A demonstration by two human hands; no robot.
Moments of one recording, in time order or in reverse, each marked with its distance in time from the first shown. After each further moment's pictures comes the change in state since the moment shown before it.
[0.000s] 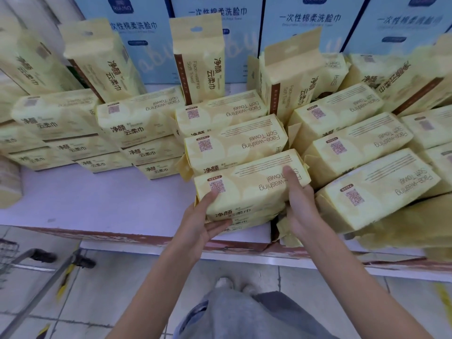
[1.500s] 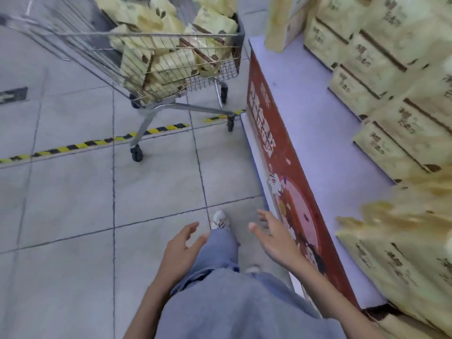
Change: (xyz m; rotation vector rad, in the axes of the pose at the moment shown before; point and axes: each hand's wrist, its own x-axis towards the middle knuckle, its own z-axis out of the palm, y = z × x) left_hand -0.172 -0.246 -0.166 0.144 1.106 -0.036; right_hand -0.117 0.213 0.064 -1.585 -1.559 -0.324
